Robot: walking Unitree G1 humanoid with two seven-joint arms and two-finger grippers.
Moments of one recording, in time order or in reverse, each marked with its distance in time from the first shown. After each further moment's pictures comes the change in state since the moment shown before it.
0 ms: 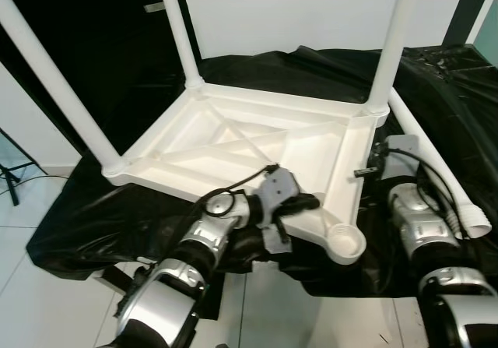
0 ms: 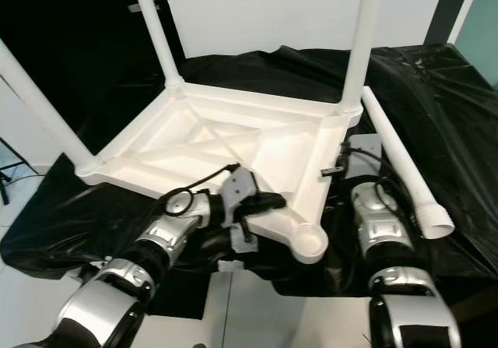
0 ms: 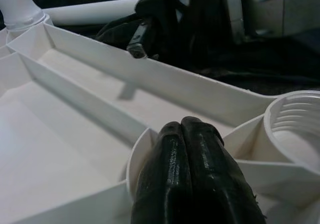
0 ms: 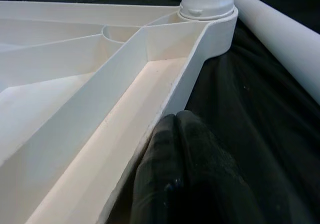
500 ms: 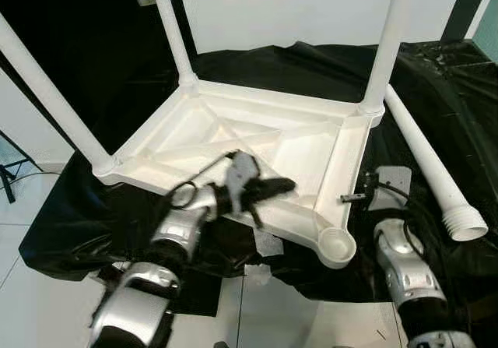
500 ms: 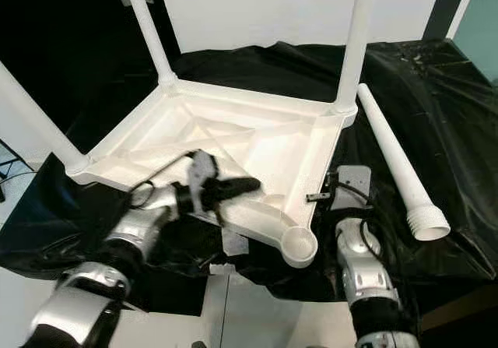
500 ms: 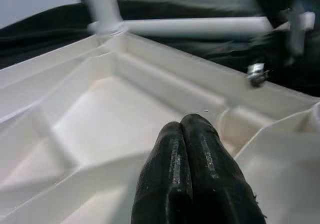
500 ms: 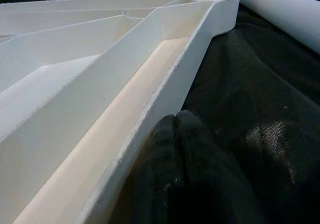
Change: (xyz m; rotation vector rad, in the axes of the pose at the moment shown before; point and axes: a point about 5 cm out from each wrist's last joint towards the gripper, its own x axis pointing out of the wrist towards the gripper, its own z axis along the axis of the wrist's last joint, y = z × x) left arm -0.079 0.032 0.000 -0.030 -0.058 0.124; right arm -0.048 0.020 -0.016 0.036 -0.037 -0.040
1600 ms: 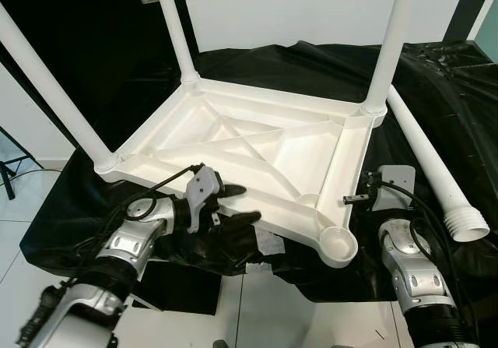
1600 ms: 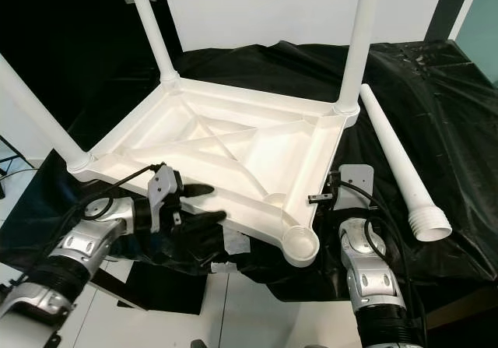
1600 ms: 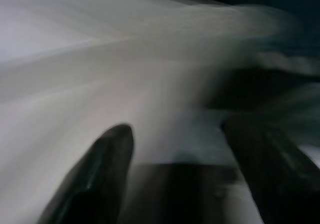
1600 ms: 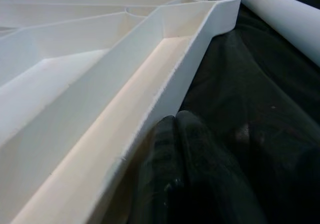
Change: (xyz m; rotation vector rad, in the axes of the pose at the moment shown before) left arm -0.053 -0.034 -0.009 -0.049 0.194 -0.433; right arm -0.005 -0.008 0.010 -0.024 0.034 -0.017
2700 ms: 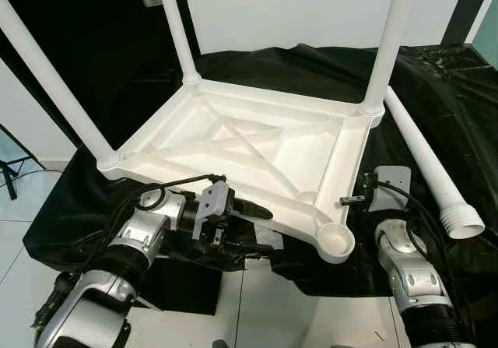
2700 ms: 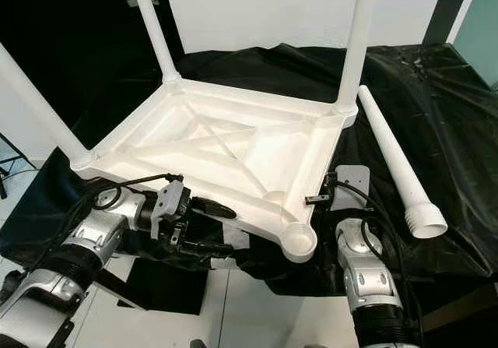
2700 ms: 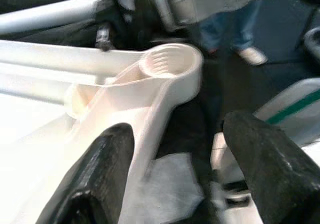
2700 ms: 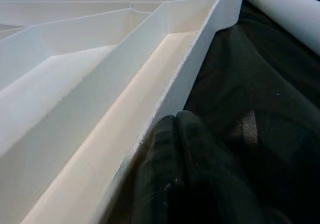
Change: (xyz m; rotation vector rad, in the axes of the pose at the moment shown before) left arm 0.023 0.022 0.017 0.241 -0.017 -0.078; right arm -0.001 0.008 -0.001 0.029 0.023 0.009
